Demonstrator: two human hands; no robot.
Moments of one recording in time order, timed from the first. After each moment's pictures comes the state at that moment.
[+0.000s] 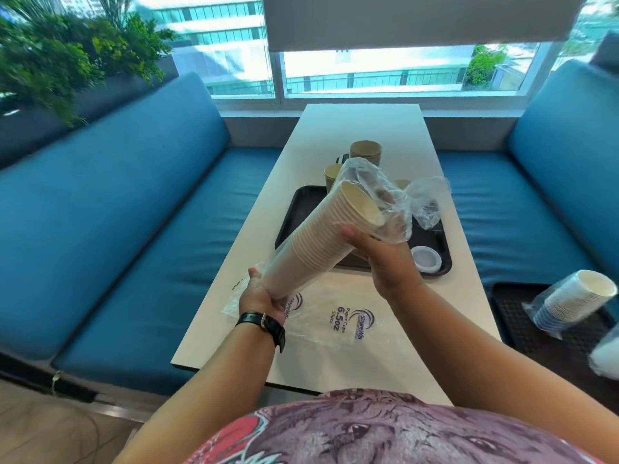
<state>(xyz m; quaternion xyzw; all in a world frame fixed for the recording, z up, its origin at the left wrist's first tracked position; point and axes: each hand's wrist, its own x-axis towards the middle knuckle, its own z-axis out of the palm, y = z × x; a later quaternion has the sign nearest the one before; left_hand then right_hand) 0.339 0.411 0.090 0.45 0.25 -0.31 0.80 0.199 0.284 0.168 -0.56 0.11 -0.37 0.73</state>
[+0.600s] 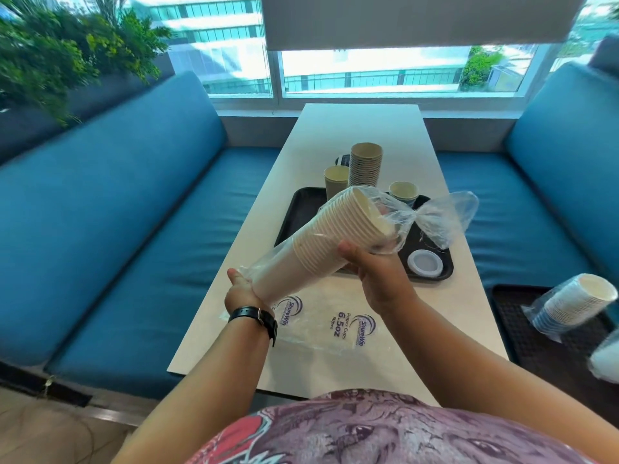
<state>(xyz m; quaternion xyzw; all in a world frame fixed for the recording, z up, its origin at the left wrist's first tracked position) 0.362 0.414 0.089 0.57 0.29 -0.22 0.74 0.213 0.291 0.150 -0.51 0.11 -0.33 0.79</state>
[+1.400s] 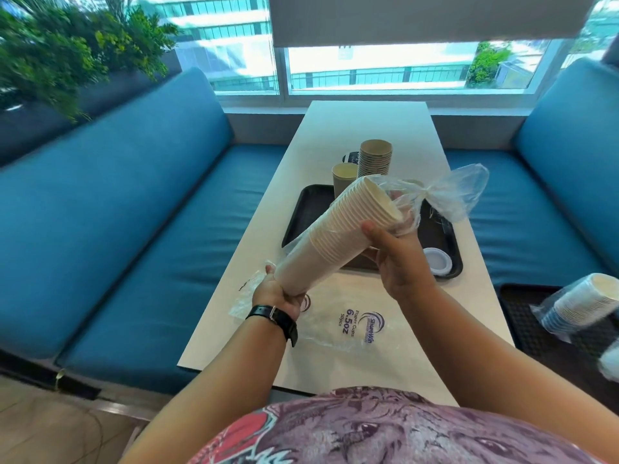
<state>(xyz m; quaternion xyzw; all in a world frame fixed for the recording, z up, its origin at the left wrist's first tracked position) 0.341 0.402 0.104 0.42 0.27 -0.36 0.79 0.212 0.277 0.161 -0.50 0.12 -0.36 0.78</state>
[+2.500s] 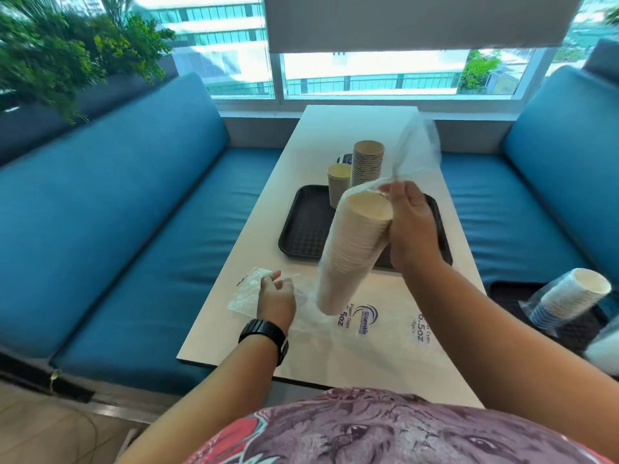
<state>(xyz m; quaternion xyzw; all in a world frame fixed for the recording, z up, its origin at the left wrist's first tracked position) 0.315 0.427 0.078 0.76 -0.05 -0.24 0.60 0.207 0.272 0.194 -0.57 0.31 -0.46 0.60</state>
